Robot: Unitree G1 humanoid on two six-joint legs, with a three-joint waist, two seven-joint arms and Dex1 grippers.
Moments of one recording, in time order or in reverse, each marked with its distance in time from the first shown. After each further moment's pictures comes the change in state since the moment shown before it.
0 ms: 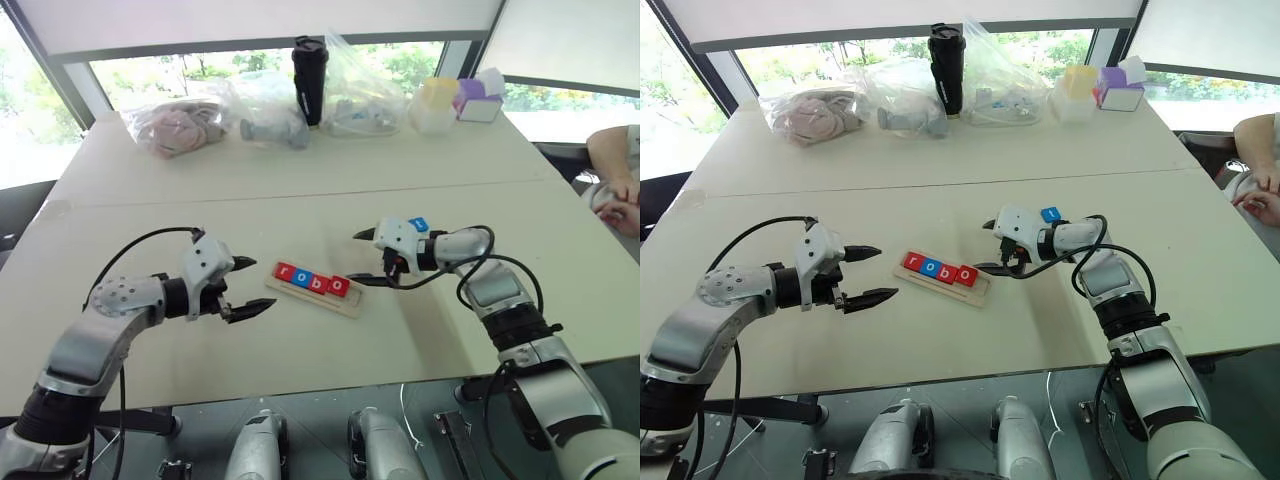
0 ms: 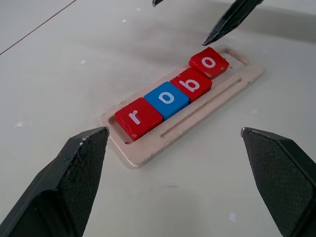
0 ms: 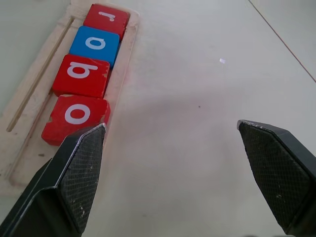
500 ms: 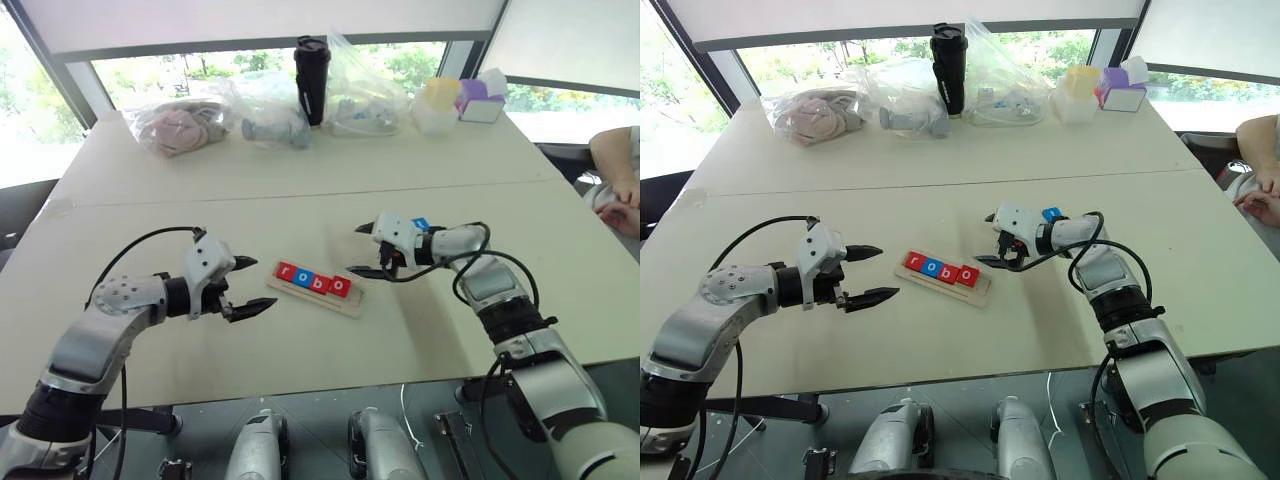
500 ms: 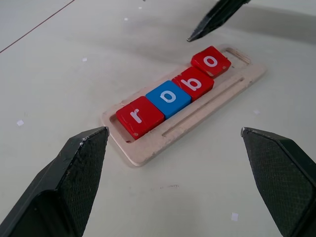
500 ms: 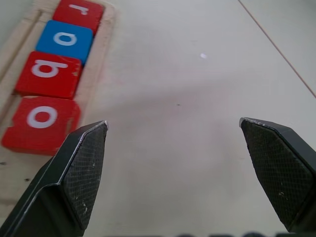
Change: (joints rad) left arm -0.004 -0.005 -0.008 0.003 0.001 0.000 0.002; right arm -0.071 0.012 0.006 0.133 -0.023 -0.054 -0.071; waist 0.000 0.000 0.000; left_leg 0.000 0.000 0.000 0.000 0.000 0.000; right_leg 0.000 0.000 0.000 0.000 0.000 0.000
